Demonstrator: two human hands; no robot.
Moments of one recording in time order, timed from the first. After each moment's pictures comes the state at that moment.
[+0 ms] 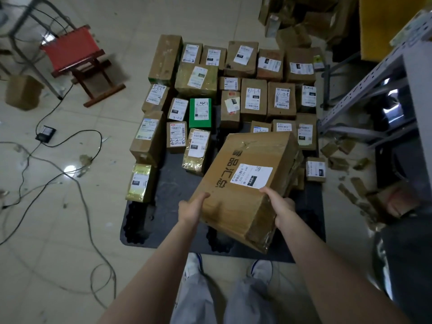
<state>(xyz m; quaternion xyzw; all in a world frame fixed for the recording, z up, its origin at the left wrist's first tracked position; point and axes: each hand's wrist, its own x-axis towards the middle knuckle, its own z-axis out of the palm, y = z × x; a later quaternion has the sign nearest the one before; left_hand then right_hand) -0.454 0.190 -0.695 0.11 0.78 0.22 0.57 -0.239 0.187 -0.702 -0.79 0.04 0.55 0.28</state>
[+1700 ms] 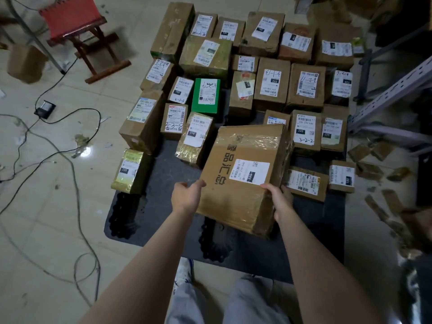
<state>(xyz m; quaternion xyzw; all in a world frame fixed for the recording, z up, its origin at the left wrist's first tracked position) -0.427 0.234 -0.793 0.19 0.83 0.21 0.48 -0.195 0.233 -0.892 -0.76 -0.04 0.58 0.30</state>
